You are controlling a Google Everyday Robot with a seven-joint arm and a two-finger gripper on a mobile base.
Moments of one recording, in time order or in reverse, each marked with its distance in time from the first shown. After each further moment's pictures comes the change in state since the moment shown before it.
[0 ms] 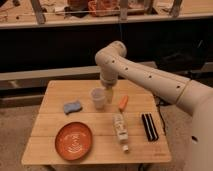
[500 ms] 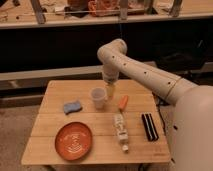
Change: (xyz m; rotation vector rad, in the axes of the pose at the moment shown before) arm 0.012 -0.027 0.015 -0.028 0.024 0.024
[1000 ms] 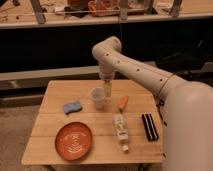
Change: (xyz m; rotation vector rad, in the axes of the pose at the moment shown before) arm -0.012 -0.014 0.002 -0.001 0.027 -0.009
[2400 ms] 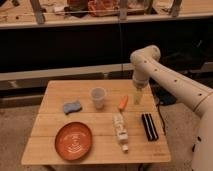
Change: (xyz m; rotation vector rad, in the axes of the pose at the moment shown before) arm 0.183 0.069 0.018 -0.061 0.072 0.323
